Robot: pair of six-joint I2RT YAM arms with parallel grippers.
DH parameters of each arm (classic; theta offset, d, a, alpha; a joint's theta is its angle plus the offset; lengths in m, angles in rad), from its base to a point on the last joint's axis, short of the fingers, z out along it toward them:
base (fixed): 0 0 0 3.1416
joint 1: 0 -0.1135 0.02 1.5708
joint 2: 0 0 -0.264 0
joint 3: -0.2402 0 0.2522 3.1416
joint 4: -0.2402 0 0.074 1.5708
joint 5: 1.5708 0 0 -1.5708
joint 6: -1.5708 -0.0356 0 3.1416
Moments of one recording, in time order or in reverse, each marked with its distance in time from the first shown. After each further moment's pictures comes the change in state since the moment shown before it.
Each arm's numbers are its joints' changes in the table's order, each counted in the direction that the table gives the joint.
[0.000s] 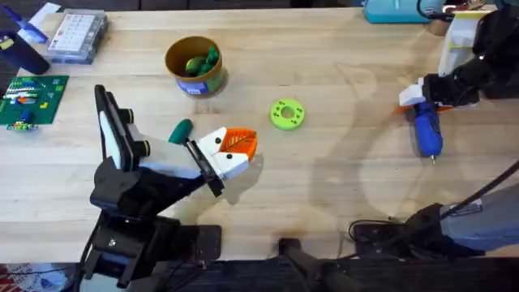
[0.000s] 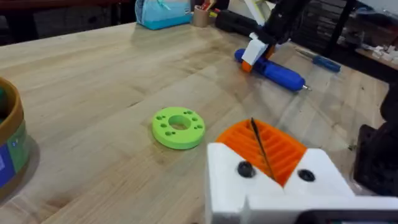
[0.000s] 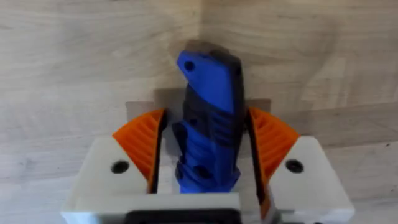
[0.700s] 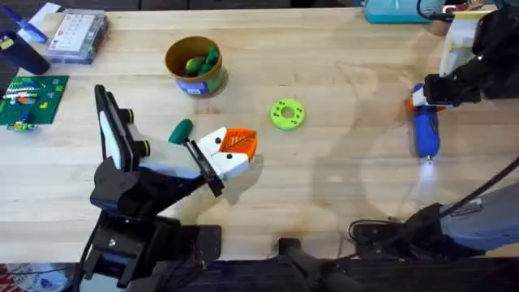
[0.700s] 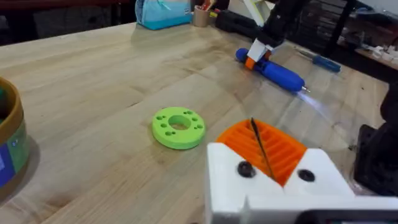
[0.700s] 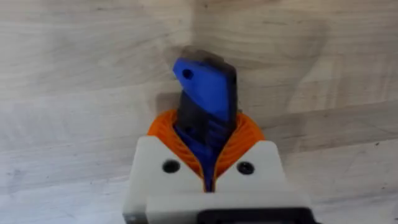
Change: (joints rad) left arm 0.000 0.000 0.000 0.000 0.000 0.000; right arm 0.002 0.011 -0.006 0.008 0.027 -0.001
